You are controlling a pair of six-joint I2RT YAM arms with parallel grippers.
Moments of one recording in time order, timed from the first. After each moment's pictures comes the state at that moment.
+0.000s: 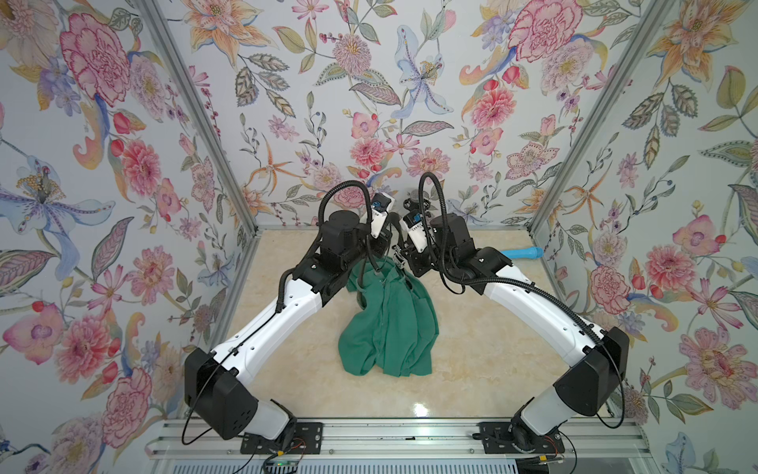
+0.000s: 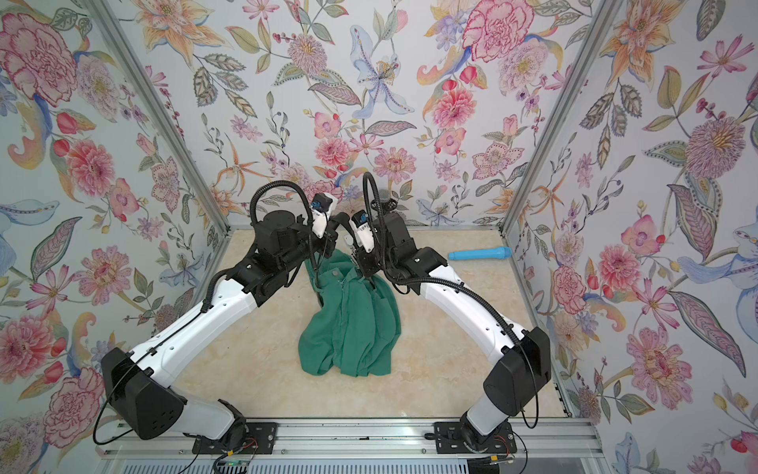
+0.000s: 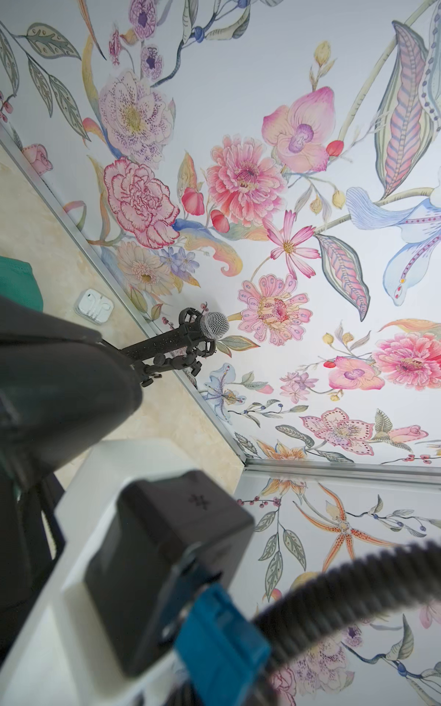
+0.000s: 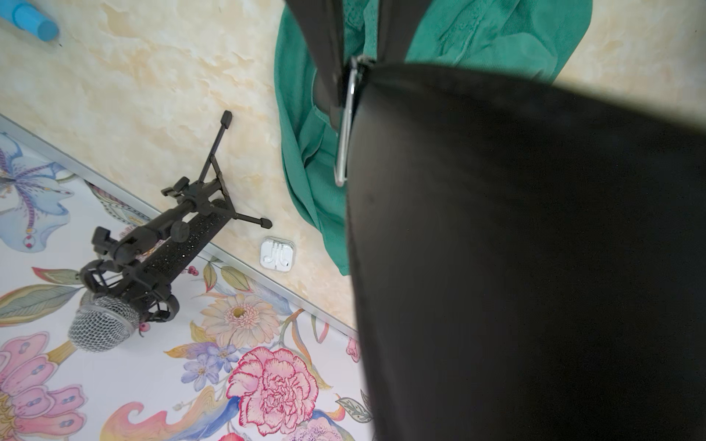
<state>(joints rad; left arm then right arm) -0.58 1.45 1.43 -0.07 0.03 0.18 0.67 1.61 1.56 -0.53 -0.05 -0.04</state>
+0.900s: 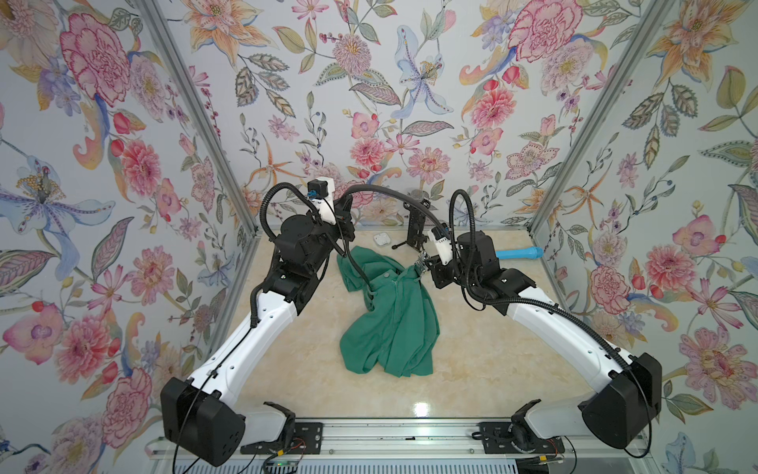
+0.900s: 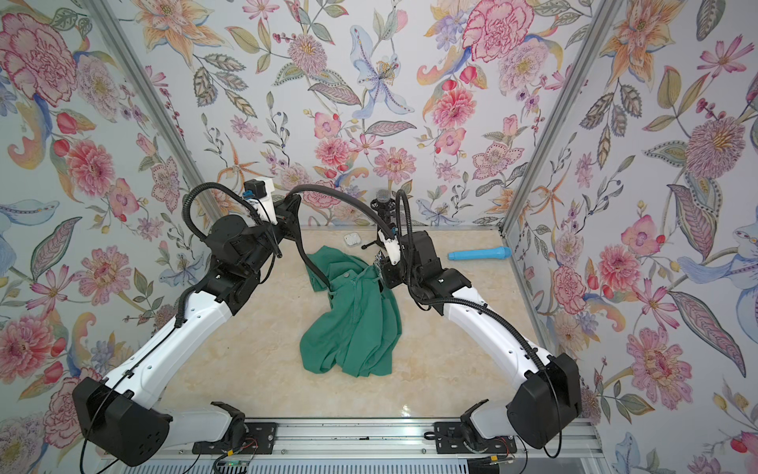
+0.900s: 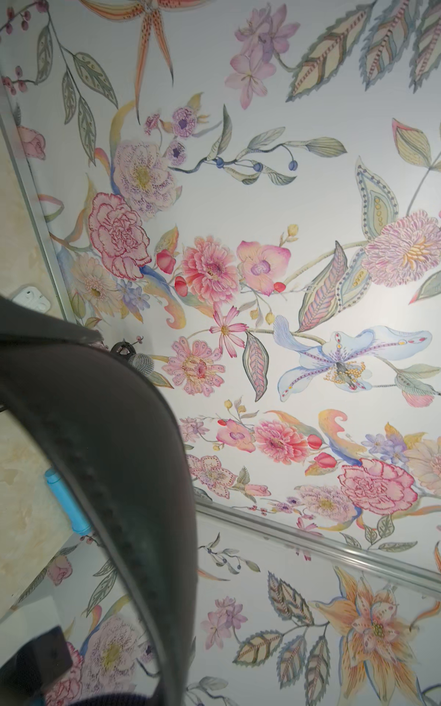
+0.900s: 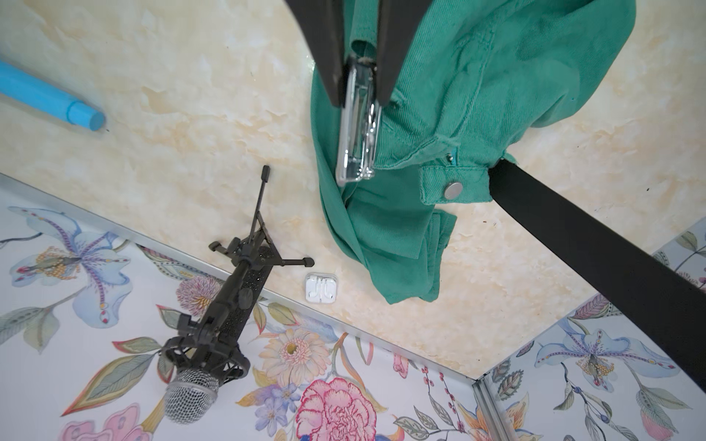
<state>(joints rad) -0.38 1.35 1.25 0.20 0.00 -0.18 0.56 1.37 1.24 -0.39 -0.03 0.00</state>
